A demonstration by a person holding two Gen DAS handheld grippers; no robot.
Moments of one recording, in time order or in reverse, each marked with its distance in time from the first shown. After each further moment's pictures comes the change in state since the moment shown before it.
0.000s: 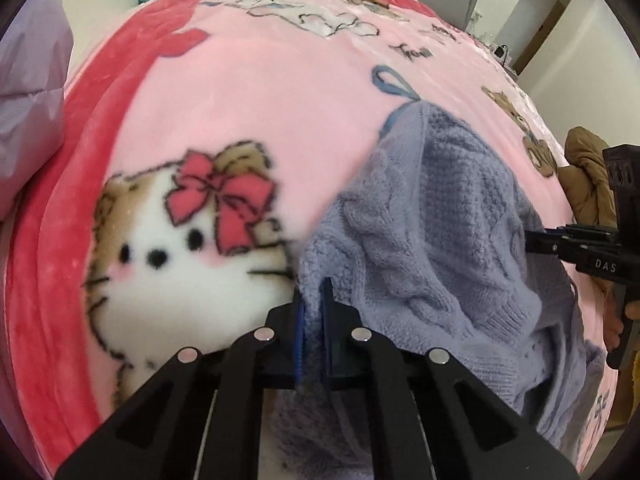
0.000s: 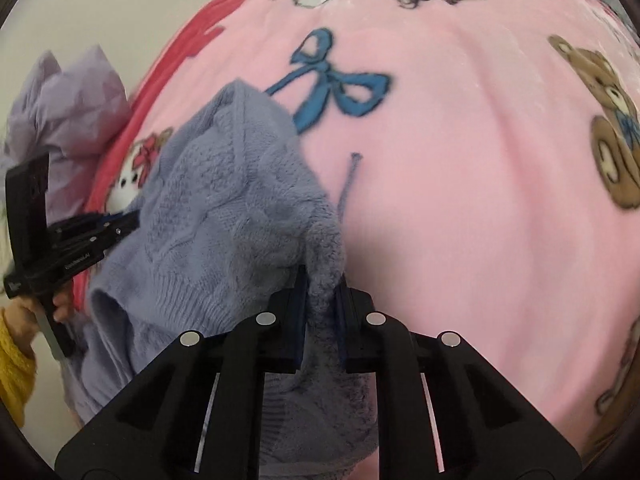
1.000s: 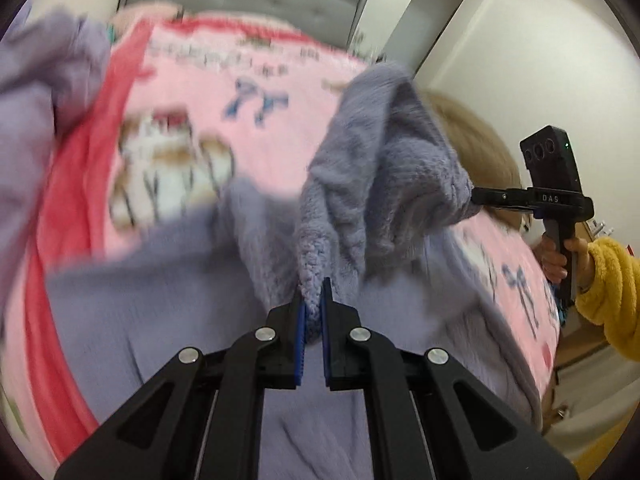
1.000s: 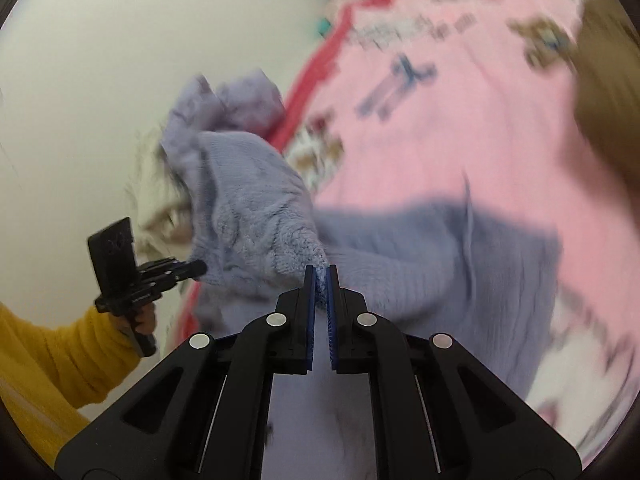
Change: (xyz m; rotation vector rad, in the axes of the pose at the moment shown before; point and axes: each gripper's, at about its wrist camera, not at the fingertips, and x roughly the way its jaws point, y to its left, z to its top) left arm -0.204 -0.053 -0.246 0.144 -0.101 -0.300; right arm -0.183 0.052 -0.251 0.088 -0.162 0.346
